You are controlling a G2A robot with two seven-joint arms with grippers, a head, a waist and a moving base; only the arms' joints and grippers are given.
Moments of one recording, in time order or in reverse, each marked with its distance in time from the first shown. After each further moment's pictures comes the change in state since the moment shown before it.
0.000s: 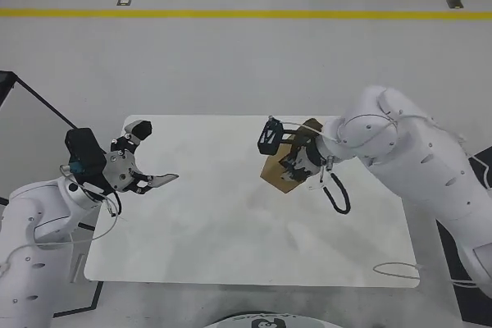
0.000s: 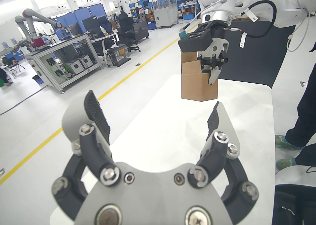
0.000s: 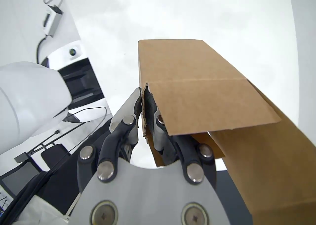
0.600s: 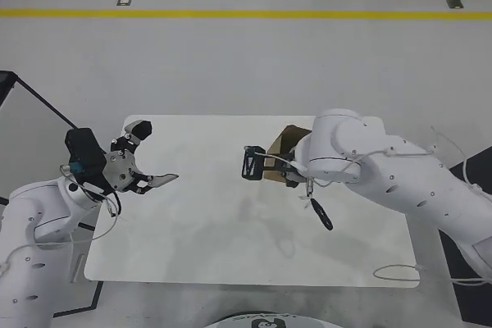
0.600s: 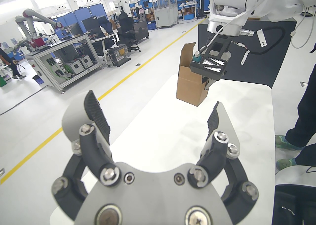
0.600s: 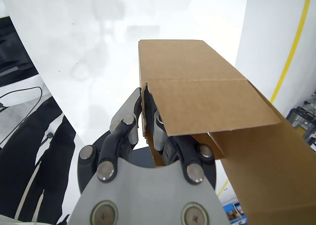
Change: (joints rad) left arm 0.000 0.000 0.000 0.000 0.000 0.000 0.000; right arm 0.124 -0.027 -0.246 -0.101 -0.258 -0.041 -0.017
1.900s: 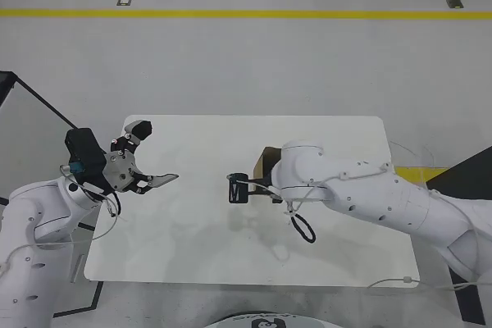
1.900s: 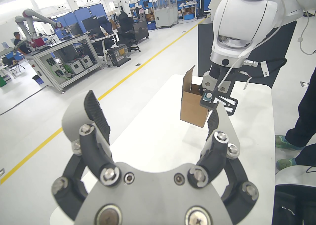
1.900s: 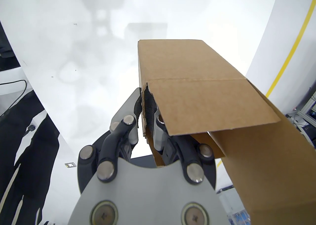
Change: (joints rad) left arm 0.000 0.000 0.000 0.000 0.000 0.000 0.000; right arm -0.027 -0.104 -0.184 0.082 -0.166 -0.030 -0.074
